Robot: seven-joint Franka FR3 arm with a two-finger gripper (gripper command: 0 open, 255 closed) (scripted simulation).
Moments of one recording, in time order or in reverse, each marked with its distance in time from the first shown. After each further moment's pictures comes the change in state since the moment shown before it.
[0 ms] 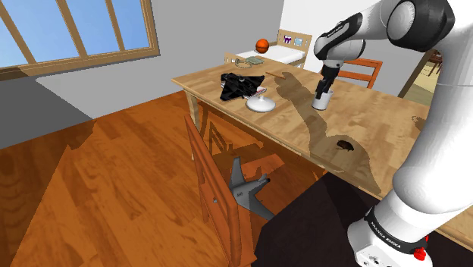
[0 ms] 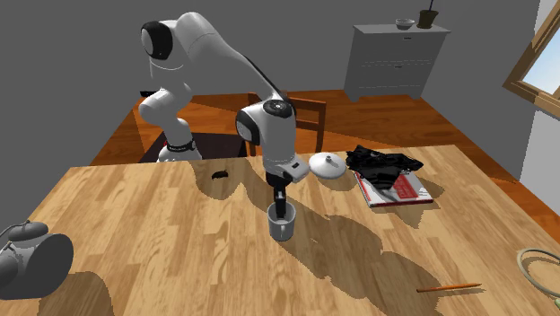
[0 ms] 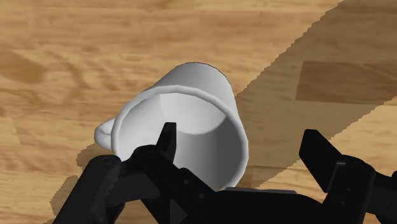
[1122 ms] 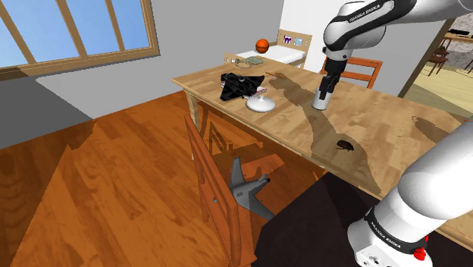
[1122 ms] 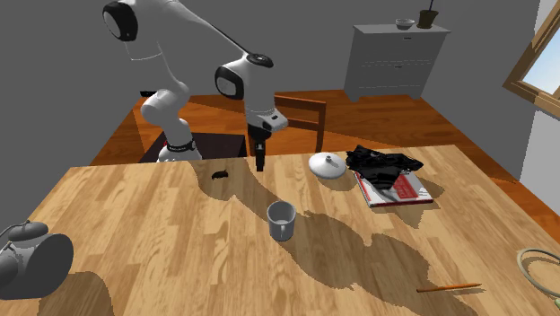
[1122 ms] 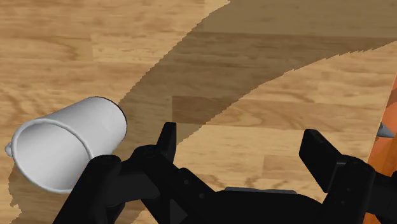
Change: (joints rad) arm 0.127 -0.458 0.042 -0.366 -0.240 -0.130 0.265
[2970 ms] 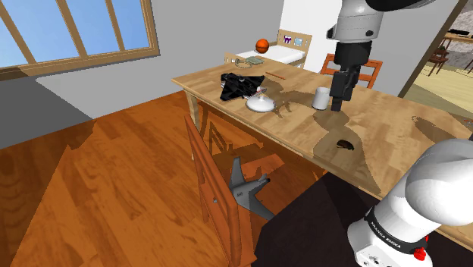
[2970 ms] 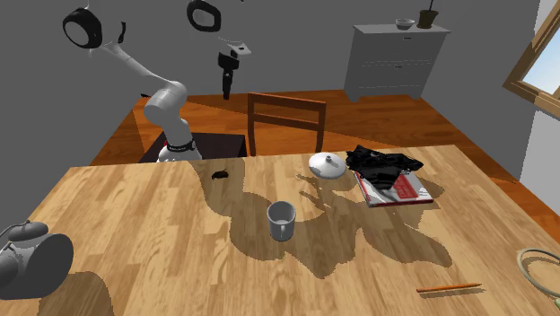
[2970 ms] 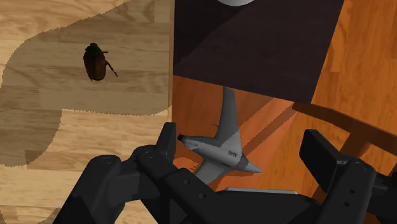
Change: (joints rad) arm 0.149 -0.672 0.394 -0.261 0.121 -0.593 0.457
